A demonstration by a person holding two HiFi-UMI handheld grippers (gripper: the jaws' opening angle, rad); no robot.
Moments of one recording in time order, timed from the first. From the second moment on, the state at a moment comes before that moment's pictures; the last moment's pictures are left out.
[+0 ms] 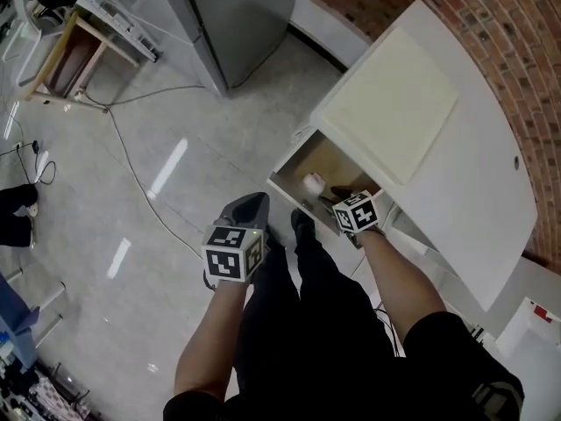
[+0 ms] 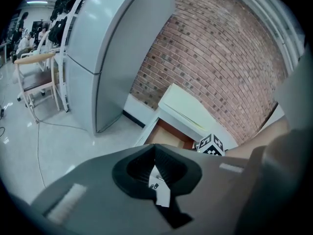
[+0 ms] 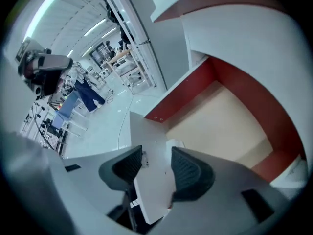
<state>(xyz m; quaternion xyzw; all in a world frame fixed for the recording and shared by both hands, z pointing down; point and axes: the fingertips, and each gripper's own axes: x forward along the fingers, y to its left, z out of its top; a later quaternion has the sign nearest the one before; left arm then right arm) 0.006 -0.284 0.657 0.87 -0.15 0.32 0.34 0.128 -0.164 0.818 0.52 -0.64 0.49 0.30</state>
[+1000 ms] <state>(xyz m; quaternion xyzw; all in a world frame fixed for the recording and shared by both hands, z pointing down) -0.018 -0.245 0.571 0.89 -0.14 0.31 0.29 0.137 -0.115 0.661 0.61 -0.66 0.41 0.17</state>
